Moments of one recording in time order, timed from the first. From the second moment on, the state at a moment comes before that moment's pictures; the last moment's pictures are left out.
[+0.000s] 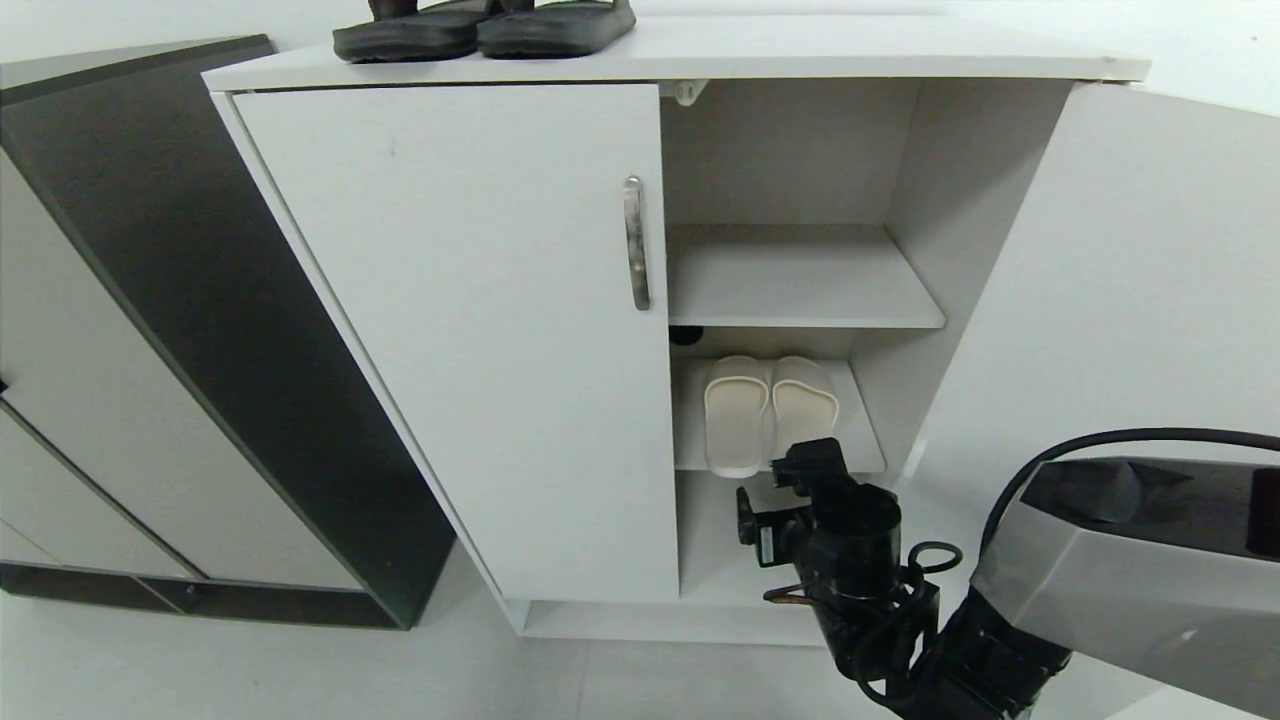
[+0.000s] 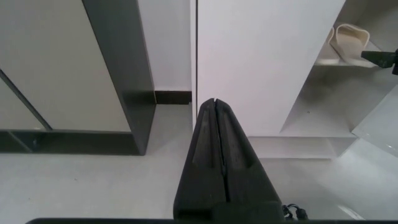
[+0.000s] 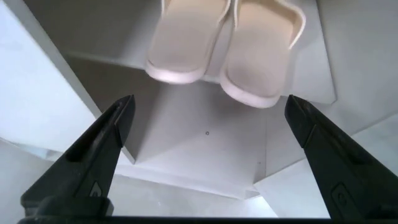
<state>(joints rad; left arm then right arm) 0.00 0.00 0.00 0.00 0.02 0.00 0.76 2.24 -0.78 -1.33 -0.65 0.03</state>
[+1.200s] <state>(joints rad) 0.00 0.00 0.00 0.00 0.01 0.00 0.76 2.26 -0.77 -1.35 -0.65 0.03</state>
